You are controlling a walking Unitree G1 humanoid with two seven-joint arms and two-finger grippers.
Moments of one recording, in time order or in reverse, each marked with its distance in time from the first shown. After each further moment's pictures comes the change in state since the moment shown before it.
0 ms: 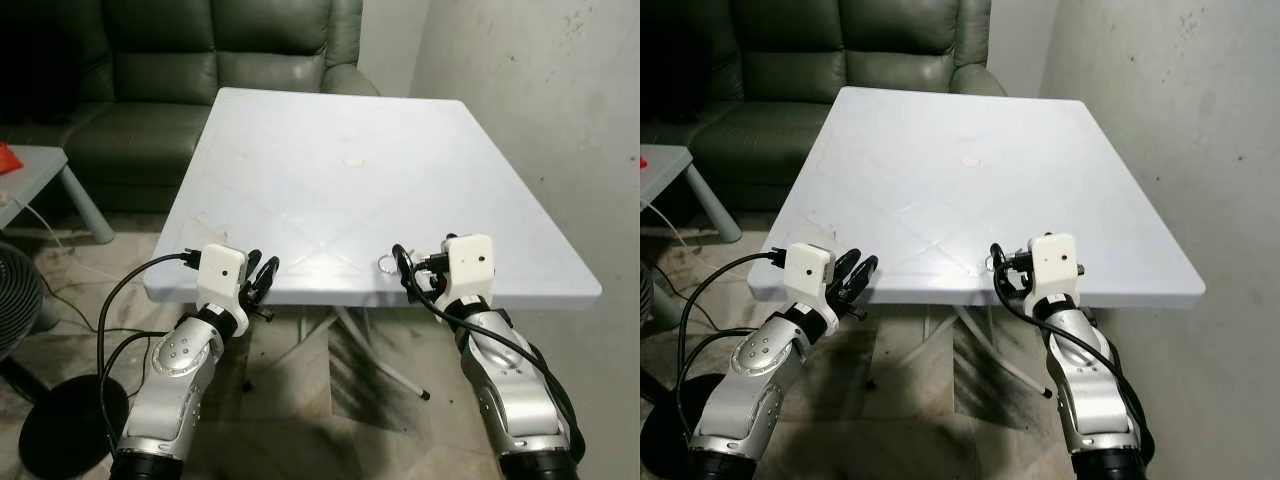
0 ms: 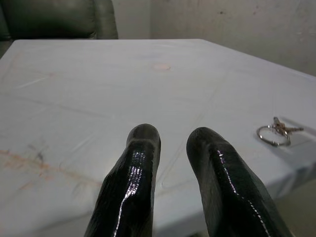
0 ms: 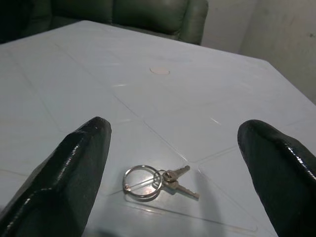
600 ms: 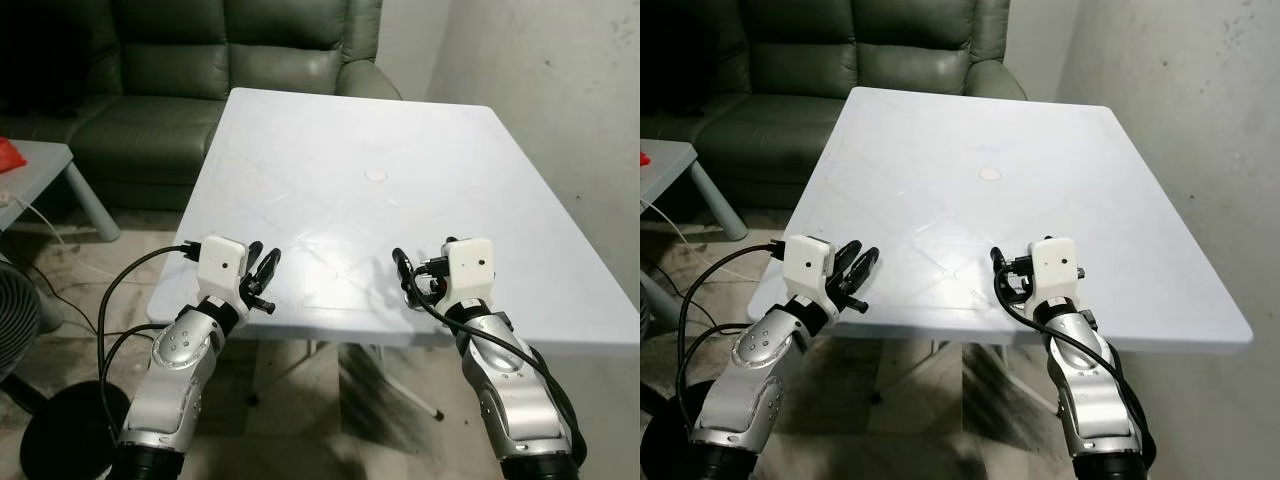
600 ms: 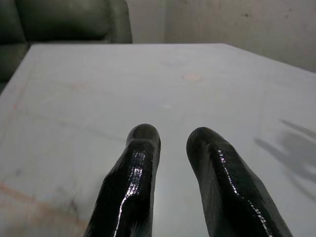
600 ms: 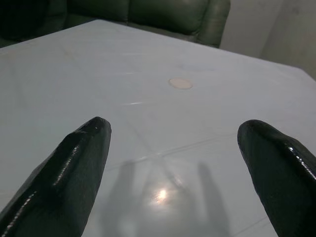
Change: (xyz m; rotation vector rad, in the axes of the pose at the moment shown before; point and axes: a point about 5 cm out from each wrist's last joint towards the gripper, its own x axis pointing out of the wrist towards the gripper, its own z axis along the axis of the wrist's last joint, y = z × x) left arm 0.005 0.001 0.009 0.016 -0.026 0.000; right arm 0.000 0.004 0.001 -0.006 -0.005 0.029
